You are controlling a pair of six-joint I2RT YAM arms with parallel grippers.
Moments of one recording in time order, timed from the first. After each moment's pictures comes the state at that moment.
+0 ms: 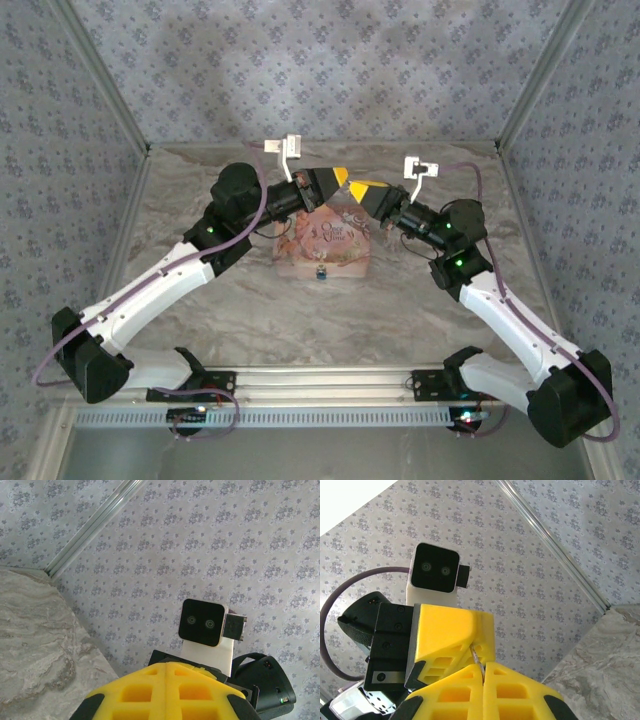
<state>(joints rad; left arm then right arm) -0.79 1.29 1.24 0.15 0.33 -0.88 0.47 1.05 0.81 0.60 -0.63 0.93</state>
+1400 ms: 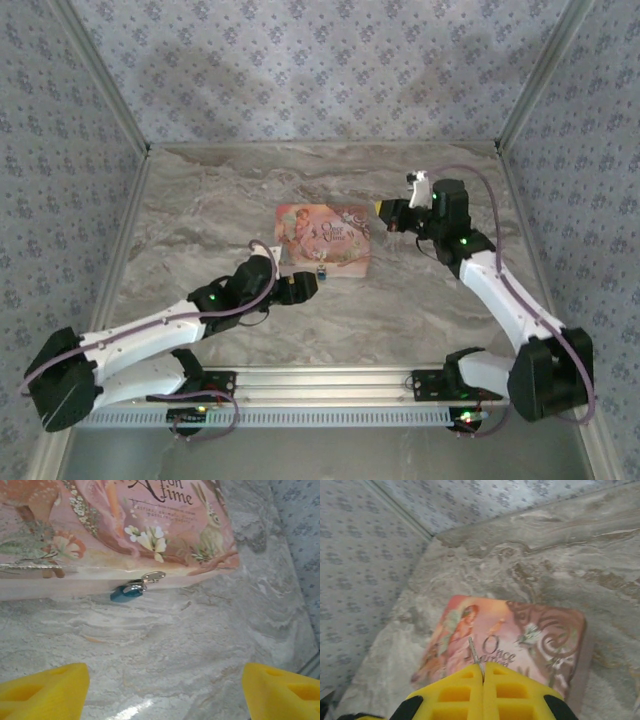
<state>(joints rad) -0.93 1.05 0.55 -0.11 -0.05 -0.88 0.26 1.23 0.88 -0.10 -0.46 0.42</state>
